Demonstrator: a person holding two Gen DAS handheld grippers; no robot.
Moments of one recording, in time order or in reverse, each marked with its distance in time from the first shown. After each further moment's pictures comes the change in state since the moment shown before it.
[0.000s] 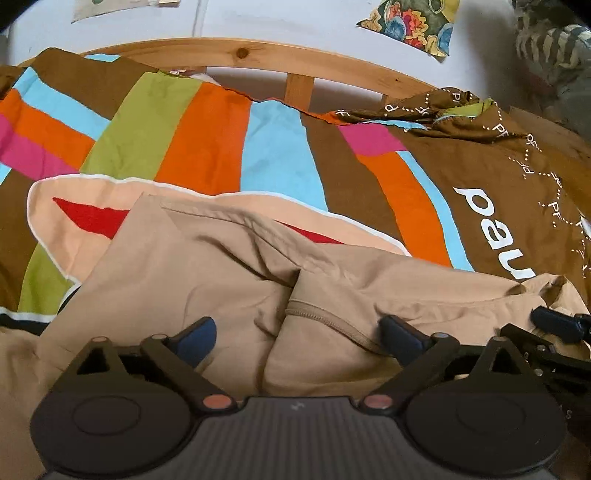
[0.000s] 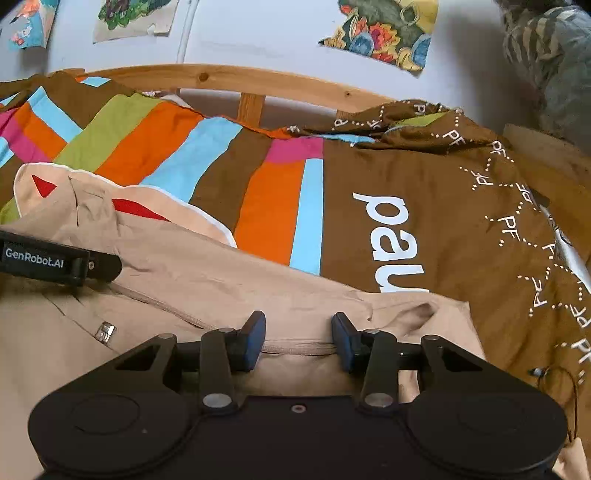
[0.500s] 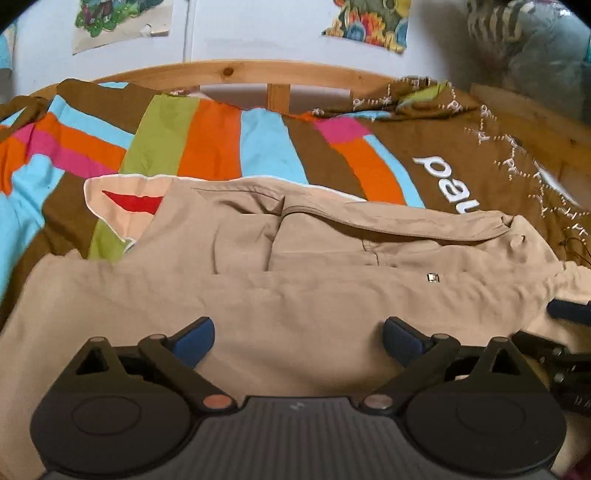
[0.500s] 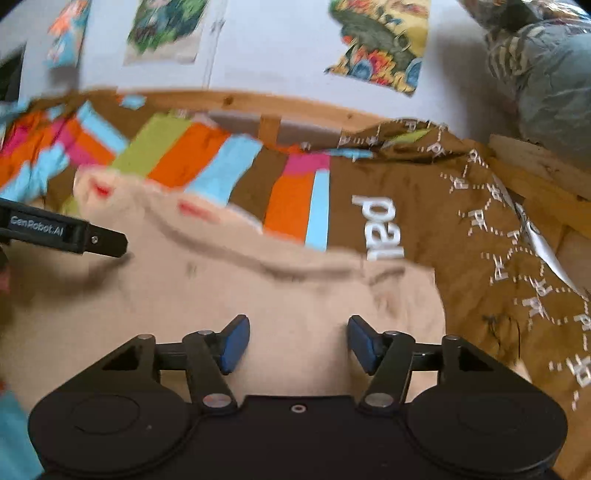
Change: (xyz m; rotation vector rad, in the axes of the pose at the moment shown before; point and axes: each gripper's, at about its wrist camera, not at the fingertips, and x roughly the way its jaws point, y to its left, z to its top) left arm -0.077 -0.009 -0.048 0.125 -0.029 0.012; right arm -0.095 -0.001 -0.038 -0.011 -0.005 0.047
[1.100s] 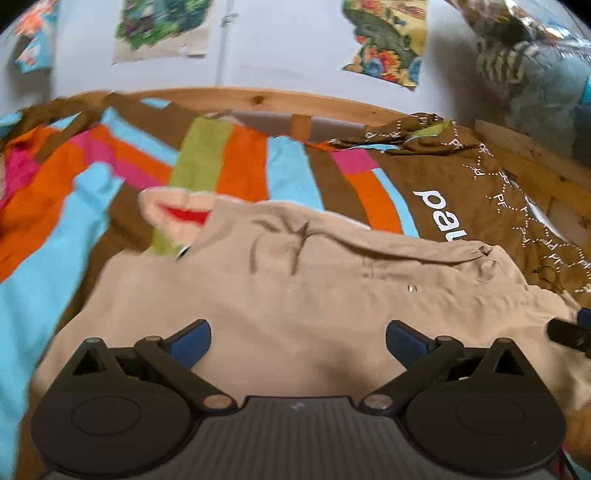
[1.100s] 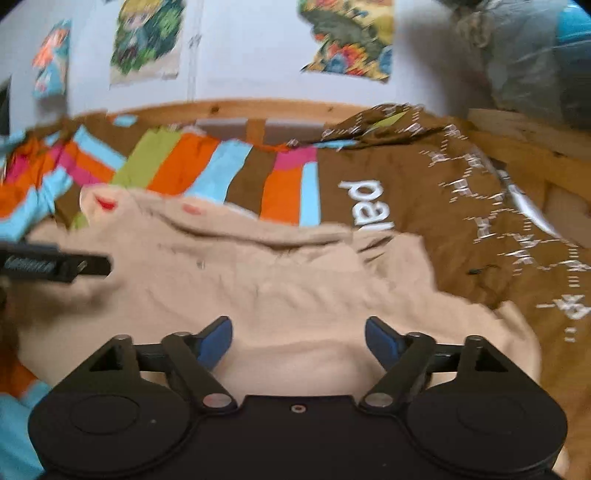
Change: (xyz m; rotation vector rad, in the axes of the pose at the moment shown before) left arm -0.094 0.014 -0.006 -0.094 -0.014 0.019; right arm -0.046 -0.014 -0.010 0.169 -0.029 0.021
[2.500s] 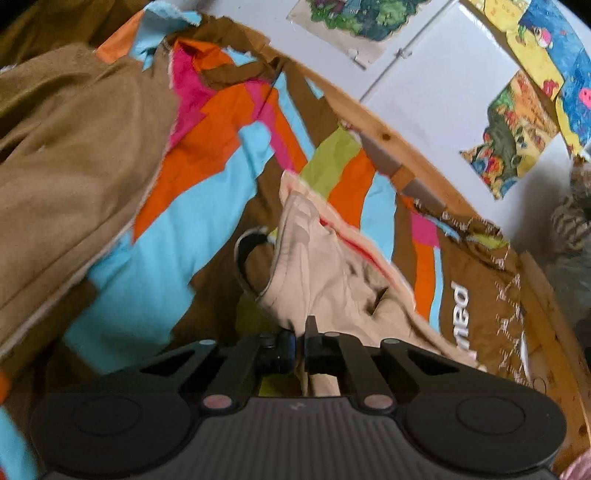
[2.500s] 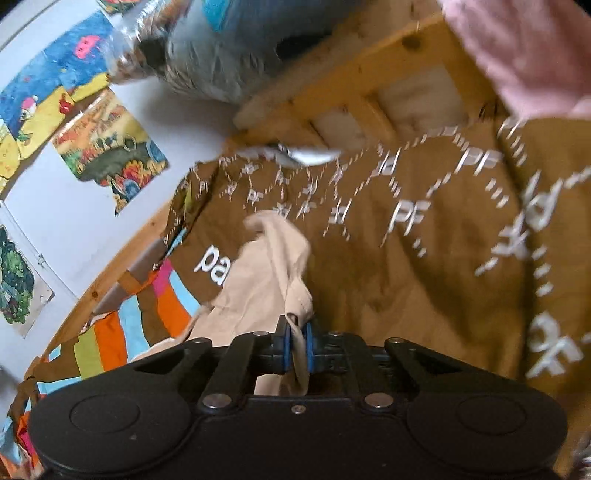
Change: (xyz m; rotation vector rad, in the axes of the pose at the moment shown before) left arm -0.063 0.127 -0.001 -0.546 0.040 -0.023; right arm -0.136 -0.097 -0.049 0.852 -0.126 -0.201
